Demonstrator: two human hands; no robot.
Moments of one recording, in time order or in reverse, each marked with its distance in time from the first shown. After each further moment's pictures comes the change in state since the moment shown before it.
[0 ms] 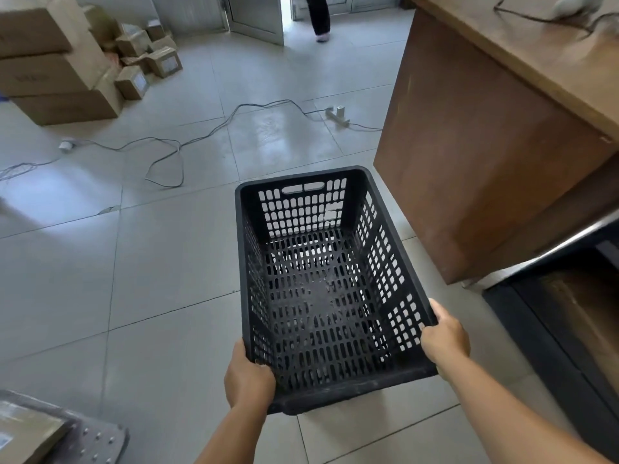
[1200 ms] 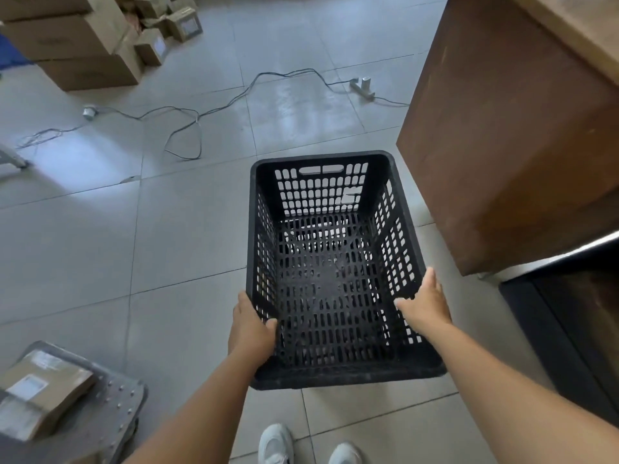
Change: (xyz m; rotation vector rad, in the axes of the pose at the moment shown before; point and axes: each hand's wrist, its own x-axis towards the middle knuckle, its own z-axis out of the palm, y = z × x) left_hand 0.031 0.024 -0.009 0.190 -0.126 0.165; right_hand 0.022 -0.037 0.018 -0.231 -0.245 -0.124
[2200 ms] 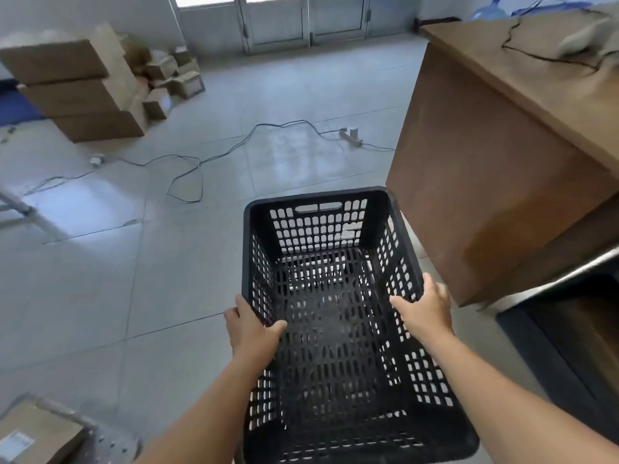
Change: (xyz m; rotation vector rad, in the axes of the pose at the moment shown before) left_hand 0.010 0.030 -0.033 -0.110 0.109 0.137; right_hand -0.023 -0.039 -0.024 0.185 0.197 -0.125
